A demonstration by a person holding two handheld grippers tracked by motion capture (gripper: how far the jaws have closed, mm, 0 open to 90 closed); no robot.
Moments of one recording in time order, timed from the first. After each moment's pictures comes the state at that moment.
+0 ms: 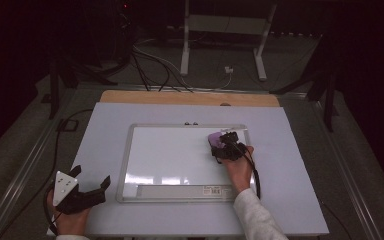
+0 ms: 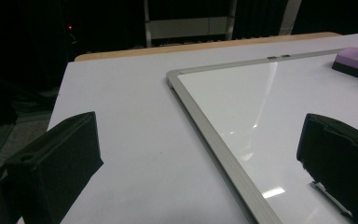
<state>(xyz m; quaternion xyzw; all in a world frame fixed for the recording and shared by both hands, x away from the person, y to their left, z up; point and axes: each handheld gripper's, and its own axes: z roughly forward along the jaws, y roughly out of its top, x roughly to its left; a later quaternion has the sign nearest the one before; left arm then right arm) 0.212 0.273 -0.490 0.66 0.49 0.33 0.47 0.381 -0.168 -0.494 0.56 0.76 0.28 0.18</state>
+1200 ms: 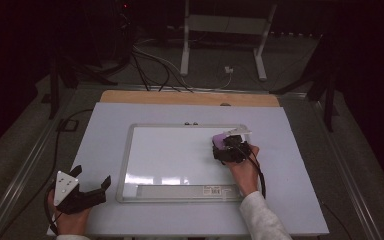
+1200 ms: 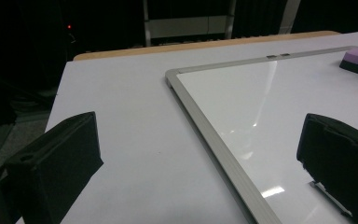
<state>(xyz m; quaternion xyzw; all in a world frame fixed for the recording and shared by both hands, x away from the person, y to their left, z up) 0.212 0.272 -0.490 0.66 0.48 0.33 0.46 0.366 -0.176 -0.482 0.51 0.78 0.31 0.22</state>
